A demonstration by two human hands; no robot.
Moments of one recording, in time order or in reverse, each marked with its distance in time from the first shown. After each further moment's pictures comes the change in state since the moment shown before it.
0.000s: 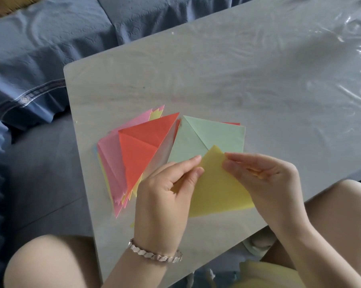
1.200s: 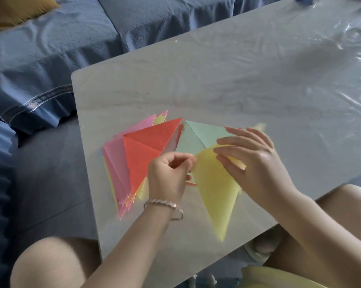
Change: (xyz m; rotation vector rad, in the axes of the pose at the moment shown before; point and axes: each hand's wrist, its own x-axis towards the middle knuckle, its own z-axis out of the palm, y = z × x) left_hand 0.033 -0.030 0.025 -0.288 -0.025 -0.695; right_hand 0.046 0.028 -0.012 -0.952 -0.160 -0.704
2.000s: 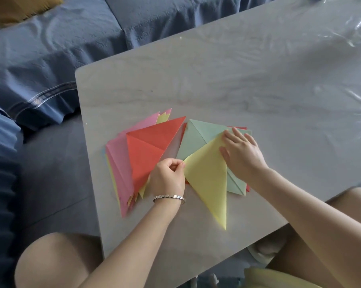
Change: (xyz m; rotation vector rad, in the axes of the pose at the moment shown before) left_hand 0.034 -0.054 0.009 0.418 0.235 0.029; right_hand 0.014 0.062 0.073 -0.256 -0.457 0.256
